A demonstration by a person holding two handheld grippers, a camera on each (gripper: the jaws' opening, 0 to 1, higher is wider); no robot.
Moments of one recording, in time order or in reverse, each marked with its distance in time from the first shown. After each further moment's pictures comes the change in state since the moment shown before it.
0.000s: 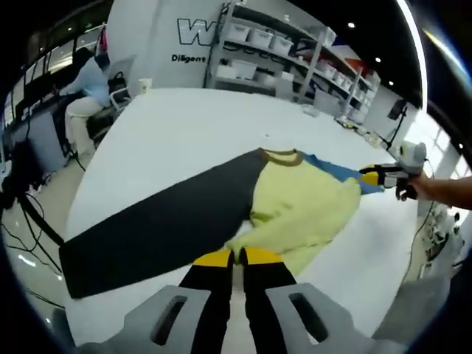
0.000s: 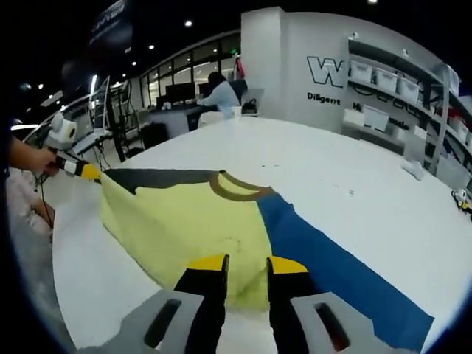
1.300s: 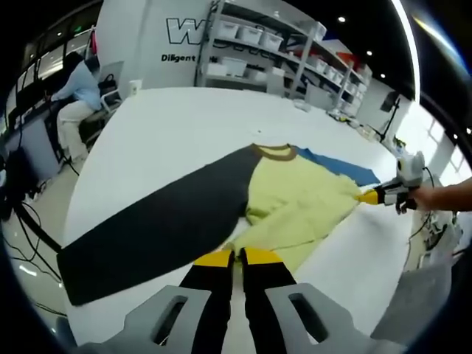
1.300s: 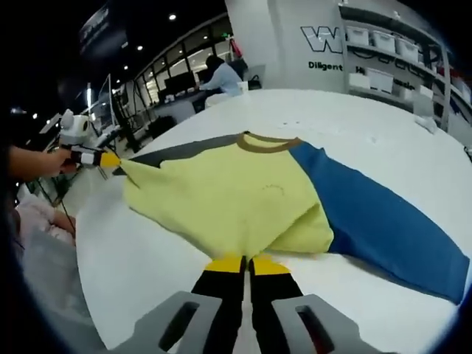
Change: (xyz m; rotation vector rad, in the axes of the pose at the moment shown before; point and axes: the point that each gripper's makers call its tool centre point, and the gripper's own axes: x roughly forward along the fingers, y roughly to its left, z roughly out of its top) left arm -0.003 0.000 -0.001 0.036 0.018 -0.040; right arm -0.022 0.051 -0.046 0.162 0.105 0.124
